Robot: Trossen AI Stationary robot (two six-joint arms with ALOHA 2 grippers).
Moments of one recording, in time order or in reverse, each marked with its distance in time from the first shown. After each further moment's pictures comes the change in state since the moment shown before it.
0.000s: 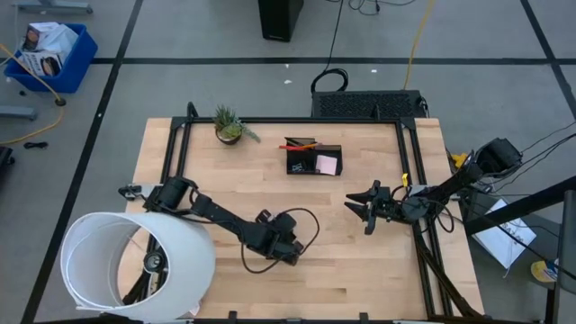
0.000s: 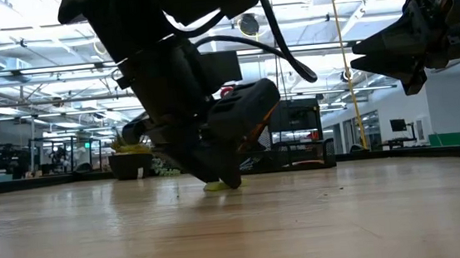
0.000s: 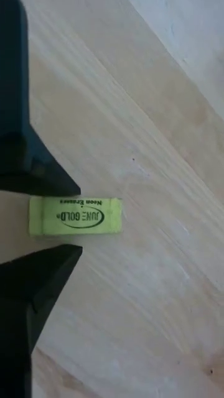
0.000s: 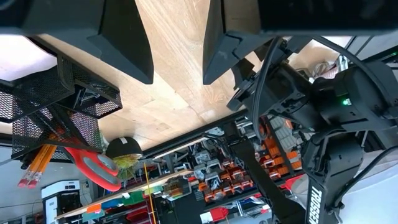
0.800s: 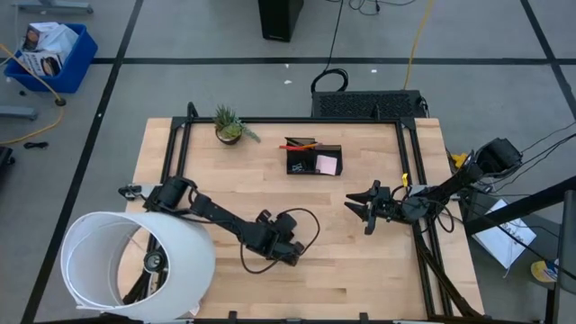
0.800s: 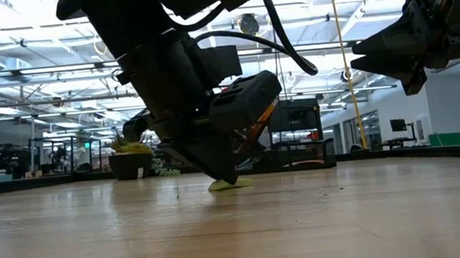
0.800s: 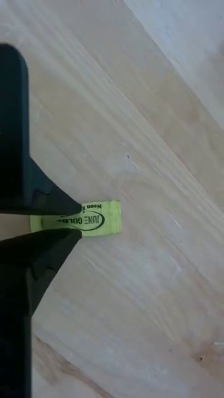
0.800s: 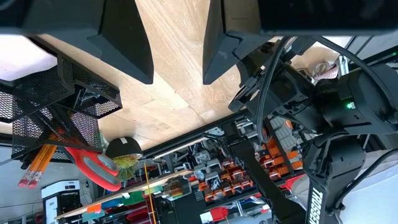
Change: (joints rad) left arm 0.008 -0.001 0.000 0.015 -0.012 0.001; right arm 0.000 0.000 0.000 0.000 0.000 0.000
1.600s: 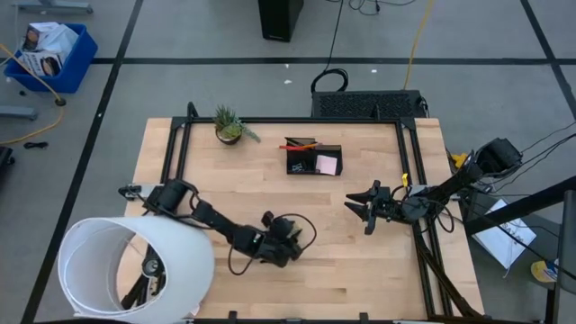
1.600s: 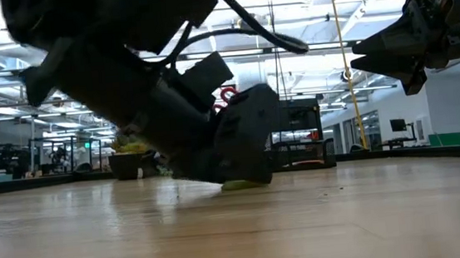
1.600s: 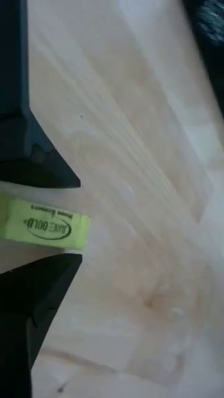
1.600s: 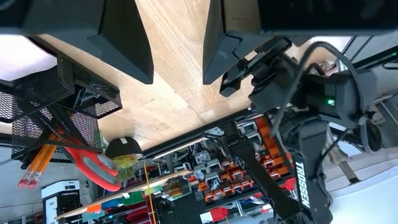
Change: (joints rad) left arm -0.041 0.005 -0.290 0.724 -0.210 0.253; right arm 0.000 0.000 0.000 0.000 0.000 0.000
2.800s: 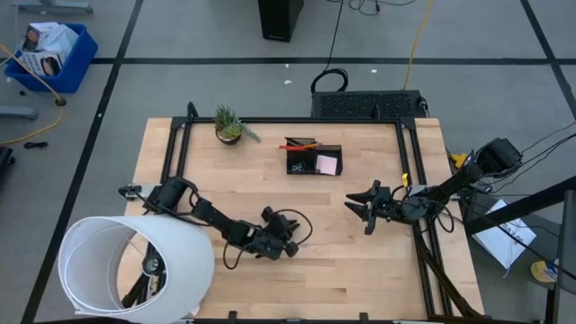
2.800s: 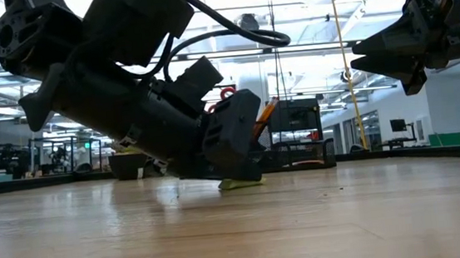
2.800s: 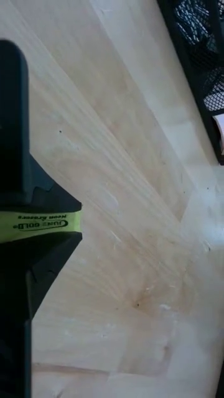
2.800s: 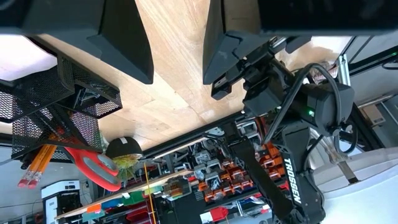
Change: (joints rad) left arm 0.036 -0.006 -0.140 0.264 0.020 0.164; right arm 0.000 0.000 0.000 0.000 0.000 0.000
